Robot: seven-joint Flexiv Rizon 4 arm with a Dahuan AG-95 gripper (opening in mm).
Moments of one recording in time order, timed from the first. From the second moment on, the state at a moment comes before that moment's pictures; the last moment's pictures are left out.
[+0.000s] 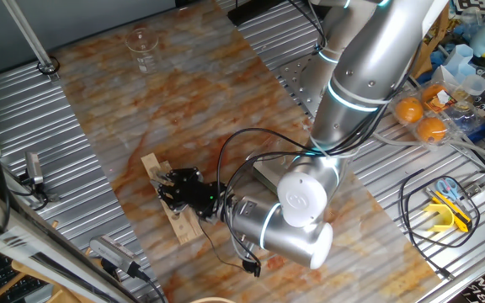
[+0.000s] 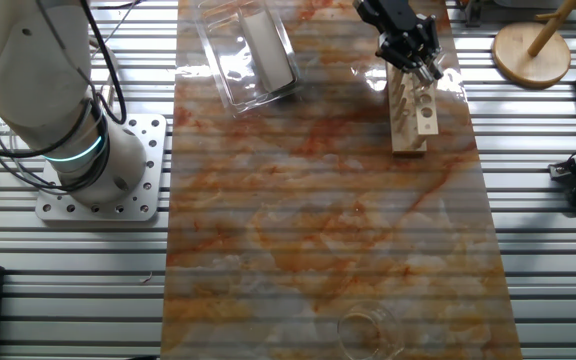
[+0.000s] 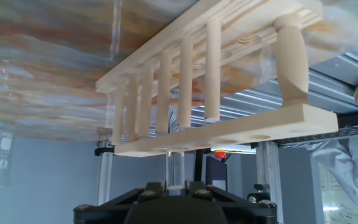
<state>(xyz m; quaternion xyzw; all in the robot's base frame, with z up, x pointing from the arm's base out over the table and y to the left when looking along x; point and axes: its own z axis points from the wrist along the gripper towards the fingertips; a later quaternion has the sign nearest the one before) 0.611 0.131 0.115 0.70 -0.36 0.54 0.29</state>
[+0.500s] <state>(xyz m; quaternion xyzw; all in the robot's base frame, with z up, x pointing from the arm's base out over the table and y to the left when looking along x) 0.611 0.132 0.115 0.71 -0.36 0.54 0.30</state>
